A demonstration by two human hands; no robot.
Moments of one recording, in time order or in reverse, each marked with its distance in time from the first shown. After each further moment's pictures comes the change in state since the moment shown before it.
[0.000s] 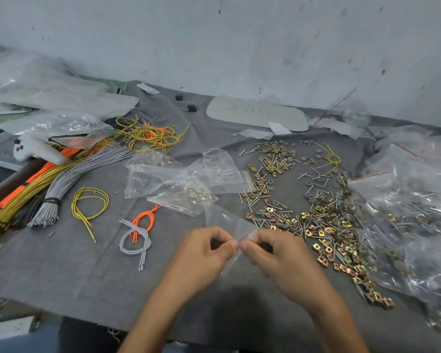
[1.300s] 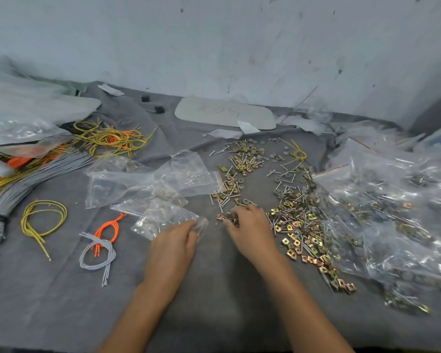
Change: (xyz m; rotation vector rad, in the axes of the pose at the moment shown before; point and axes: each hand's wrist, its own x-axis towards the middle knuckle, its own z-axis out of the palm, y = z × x) left_hand 0.045 -0.041 0.028 0.573 0.286 0.200; right_hand 0.069 0.064 0.014 -0.477 0.208 0.137
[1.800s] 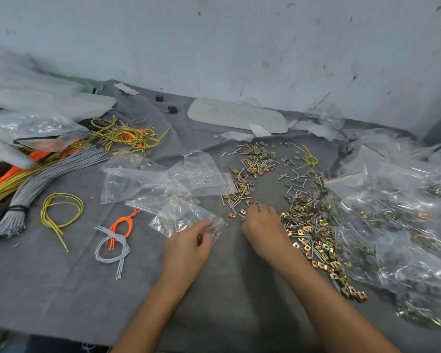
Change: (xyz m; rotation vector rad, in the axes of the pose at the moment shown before) left_hand -0.002 -0.007 0.013 -0.264 0.037 -0.085; right_hand 0.010 0.001 -0.011 -0.422 -0.174 -0.114
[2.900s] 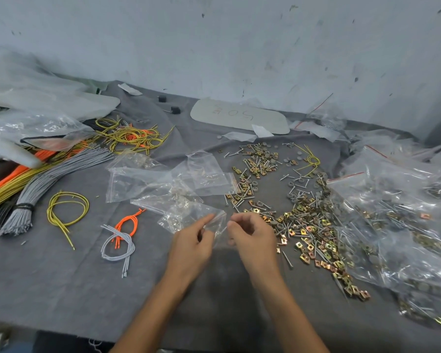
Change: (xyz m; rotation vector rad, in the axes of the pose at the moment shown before) left_hand 0.003 -0.008 0.000 -0.280 -0.065 -0.024; right_hand -0.039 -0.055 0.010 1.378 0.345 0.285
